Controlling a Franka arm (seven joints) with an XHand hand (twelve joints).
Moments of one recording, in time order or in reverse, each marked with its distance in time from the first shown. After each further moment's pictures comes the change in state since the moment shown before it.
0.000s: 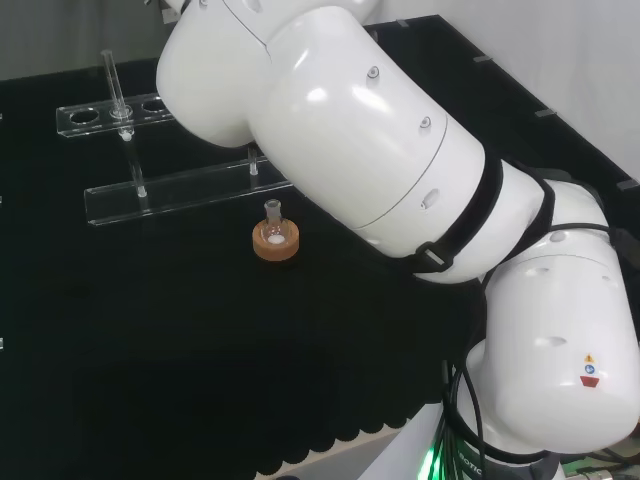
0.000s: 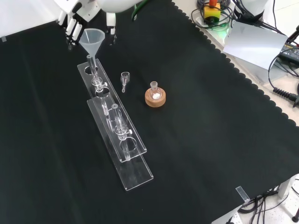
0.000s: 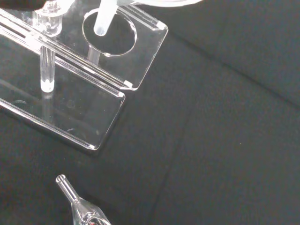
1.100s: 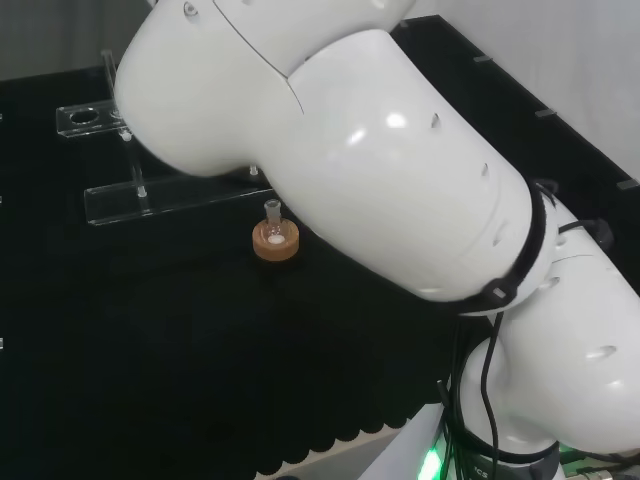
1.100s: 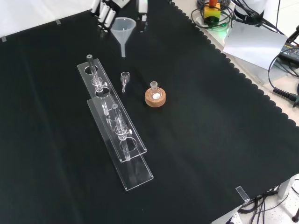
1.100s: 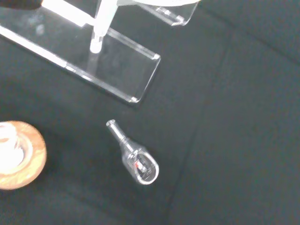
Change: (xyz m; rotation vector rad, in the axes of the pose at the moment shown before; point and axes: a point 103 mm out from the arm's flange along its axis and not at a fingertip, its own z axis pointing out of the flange) arm 0.029 -0.091 0.013 -0.010 0.038 -0.016
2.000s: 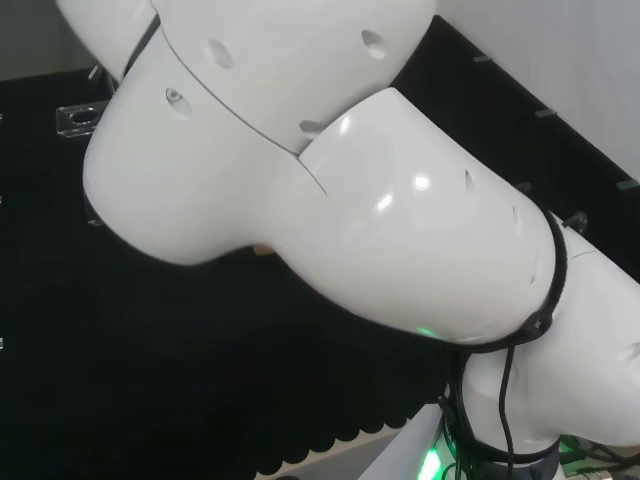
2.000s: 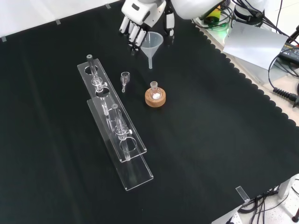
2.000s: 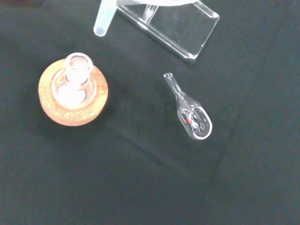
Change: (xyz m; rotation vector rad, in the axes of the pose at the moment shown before) arm 0.077 -0.028 0.038 0.064 -0.073 -0.087
